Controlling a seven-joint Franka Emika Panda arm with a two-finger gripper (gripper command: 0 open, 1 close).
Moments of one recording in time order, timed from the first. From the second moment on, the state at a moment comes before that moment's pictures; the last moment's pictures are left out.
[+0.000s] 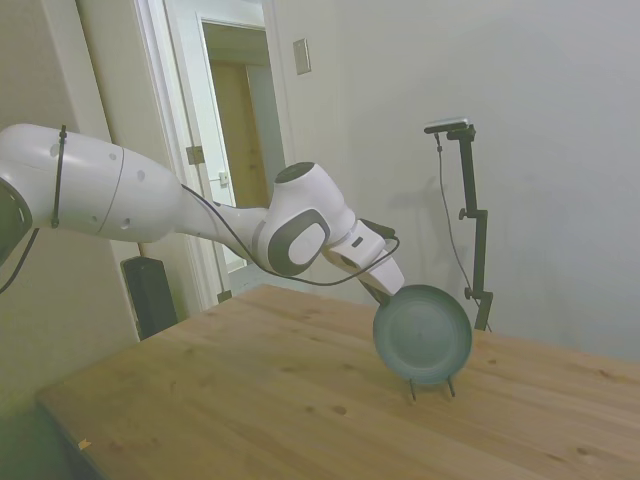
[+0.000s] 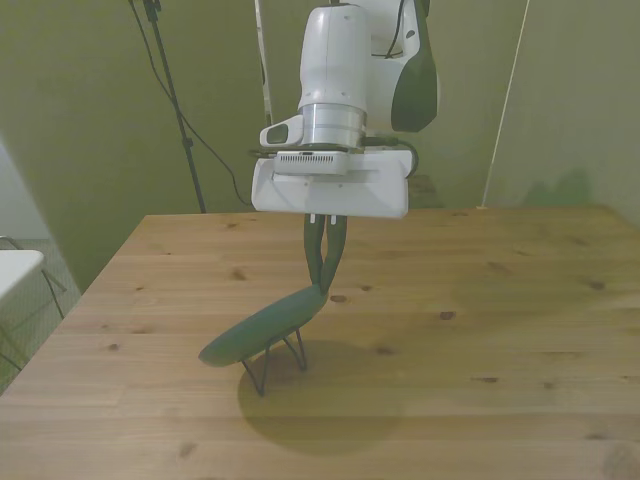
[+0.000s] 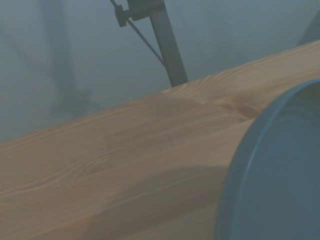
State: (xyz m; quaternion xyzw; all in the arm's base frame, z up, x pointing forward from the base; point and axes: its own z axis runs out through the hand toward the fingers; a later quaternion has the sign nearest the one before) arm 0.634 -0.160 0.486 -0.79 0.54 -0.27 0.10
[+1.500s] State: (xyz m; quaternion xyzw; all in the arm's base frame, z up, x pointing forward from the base) arm 0.539 -0.024 0.473 -0.88 0.46 -0.13 0.01
